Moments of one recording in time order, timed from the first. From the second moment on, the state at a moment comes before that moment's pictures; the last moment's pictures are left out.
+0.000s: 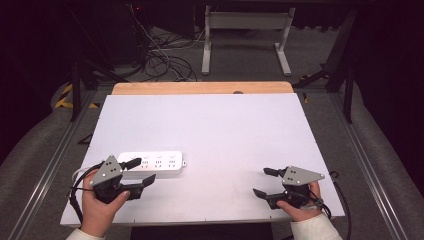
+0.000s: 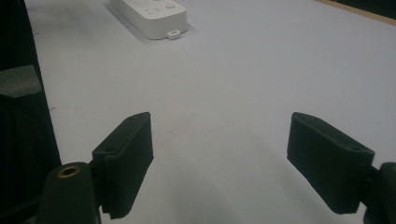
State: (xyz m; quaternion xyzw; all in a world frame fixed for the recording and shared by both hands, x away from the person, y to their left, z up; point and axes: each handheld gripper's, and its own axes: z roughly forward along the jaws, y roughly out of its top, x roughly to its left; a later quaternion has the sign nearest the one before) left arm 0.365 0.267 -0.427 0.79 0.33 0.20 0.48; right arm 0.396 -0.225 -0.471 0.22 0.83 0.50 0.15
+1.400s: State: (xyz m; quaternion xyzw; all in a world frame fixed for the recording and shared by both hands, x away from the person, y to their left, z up) left arm 0.403 0.267 -0.400 0.81 0.34 0.21 0.43; right arm 0.397 -0.224 -0.472 0.22 0.83 0.49 0.14
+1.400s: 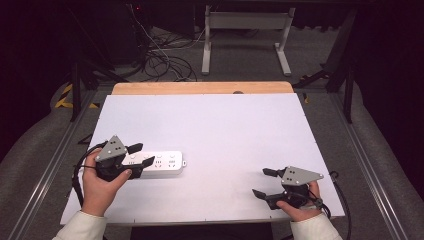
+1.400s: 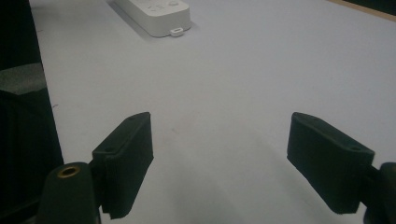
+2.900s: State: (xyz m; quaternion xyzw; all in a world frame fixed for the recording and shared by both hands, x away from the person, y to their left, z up) left arm 0.461 0.288 -0.414 0.87 0.41 0.15 0.24; right arm 0.398 -0.223 -0.474 0.22 0.83 0.49 0.14
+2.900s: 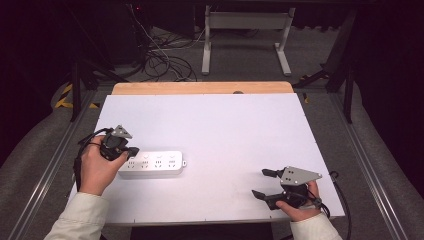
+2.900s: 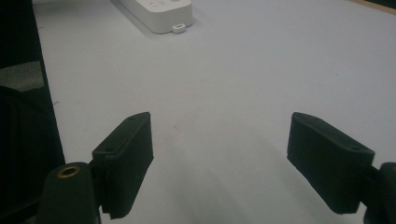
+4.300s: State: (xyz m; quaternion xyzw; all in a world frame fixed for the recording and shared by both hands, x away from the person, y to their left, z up) left arm 0.481 0.290 -0.430 0.87 0.45 0.12 0.17; right arm 0.398 -0.222 -0.475 0.21 0.84 0.49 0.13
